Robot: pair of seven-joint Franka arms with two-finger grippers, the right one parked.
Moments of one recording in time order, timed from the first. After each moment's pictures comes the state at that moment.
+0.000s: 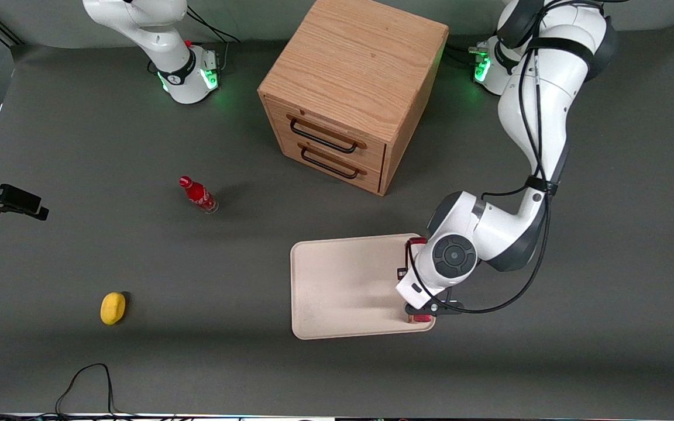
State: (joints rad) arm -0.28 0.92 -0.27 -1.12 0.19 1.96 -0.55
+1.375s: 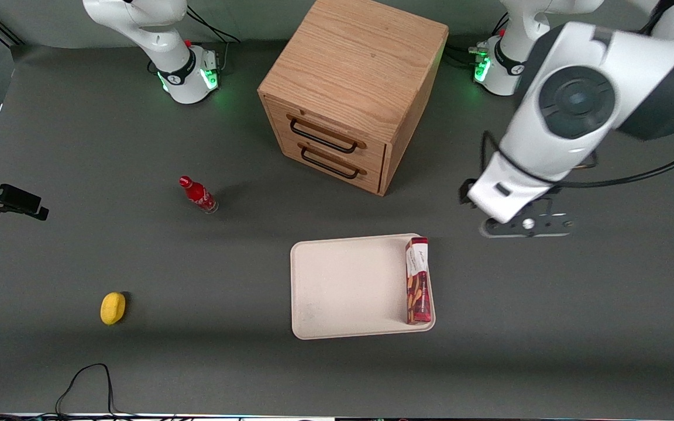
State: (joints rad) arm -0.16 0.31 -0.27 -1.31 0.18 1.47 -0.38
